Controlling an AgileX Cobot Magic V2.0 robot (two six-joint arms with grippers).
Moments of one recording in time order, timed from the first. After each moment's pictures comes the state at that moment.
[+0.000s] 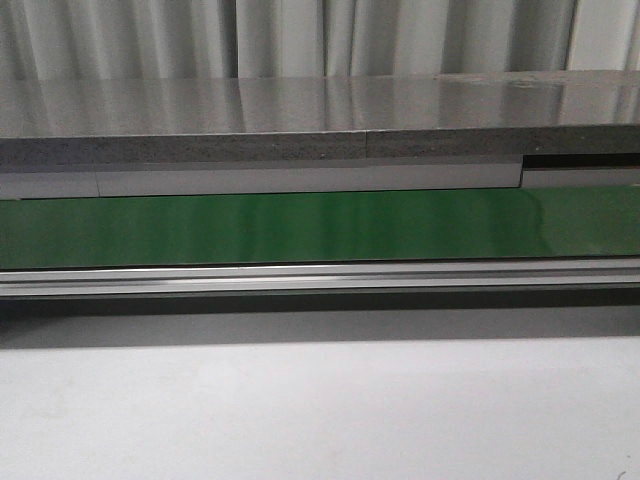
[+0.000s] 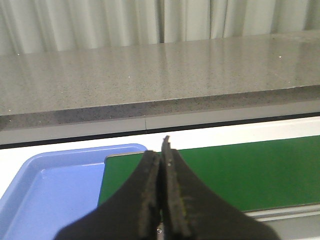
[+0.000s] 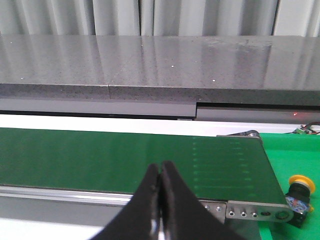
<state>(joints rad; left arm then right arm) -0.04 0.26 -0.36 -0.10 0.28 0.15 0.06 0.12 -0.21 0.11 0.23 -0.08</state>
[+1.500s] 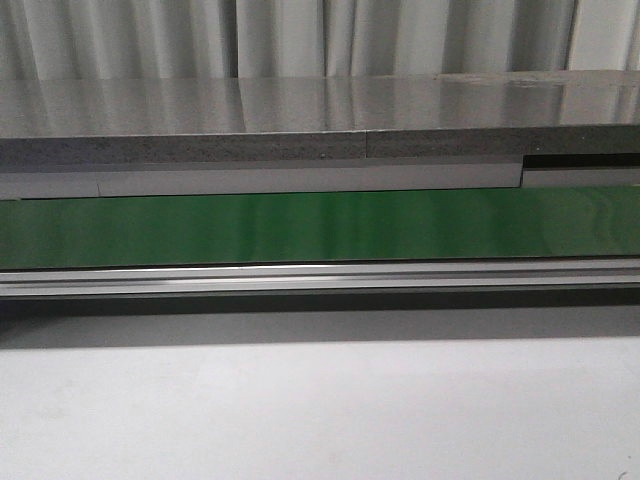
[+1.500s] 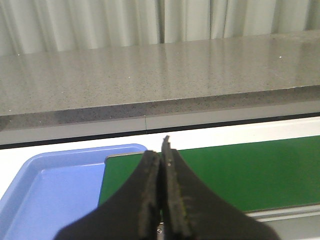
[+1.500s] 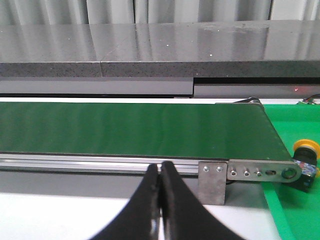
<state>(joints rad) -0.04 0.26 -0.36 -0.10 0.28 0.15 0.06 -0.01 0.03 0.11 0.12 -0.07</state>
